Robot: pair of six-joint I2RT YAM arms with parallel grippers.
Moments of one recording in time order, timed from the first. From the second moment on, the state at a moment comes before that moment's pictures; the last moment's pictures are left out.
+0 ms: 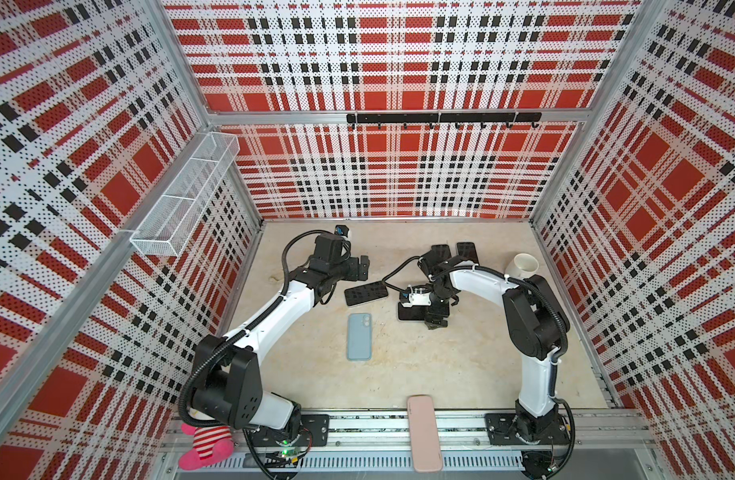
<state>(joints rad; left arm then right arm) -0.36 1.45 1.10 -0.30 0.03 -0.21 0.54 1.99 1.41 -0.89 -0.08 -0.92</state>
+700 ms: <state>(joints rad) -0.34 1.45 1.10 -0.30 0.05 -0.21 0.55 2.00 1.47 -0.91 -0.06 -0.94</state>
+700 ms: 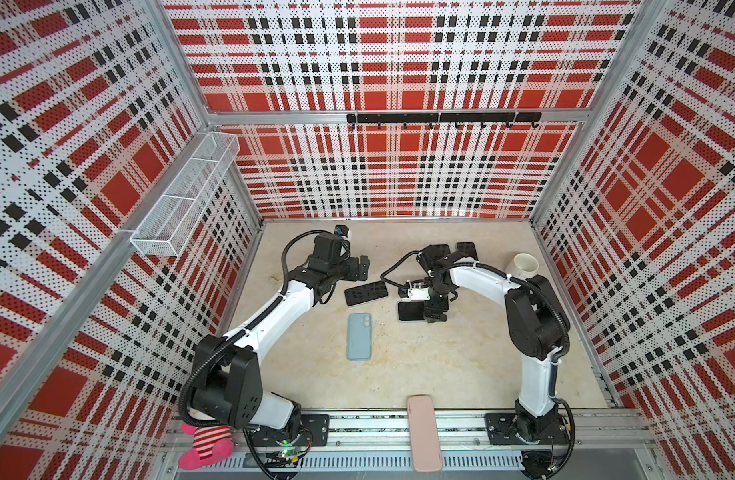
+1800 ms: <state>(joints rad) -0.32 1.46 1.08 -0.28 0.07 -0.22 0.54 2.00 1.49 -0.92 0.00 -0.83</state>
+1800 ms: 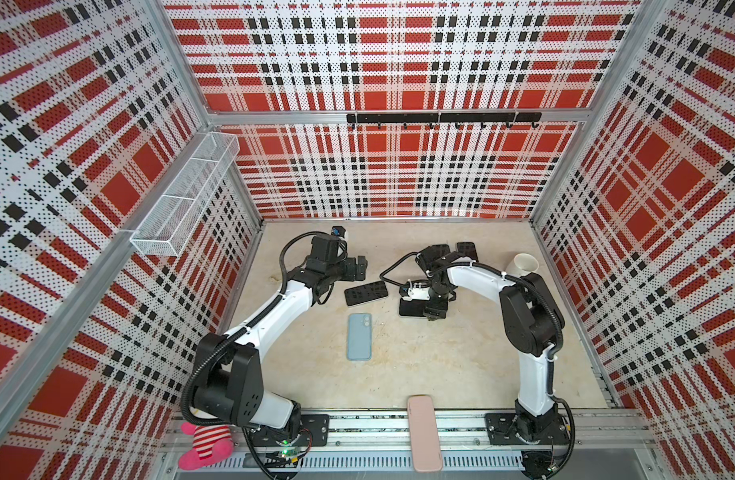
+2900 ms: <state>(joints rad) -0.32 1.46 1.08 -0.28 0.08 -0.24 0.51 1.84 1.32 -0.56 0.14 -0.07</state>
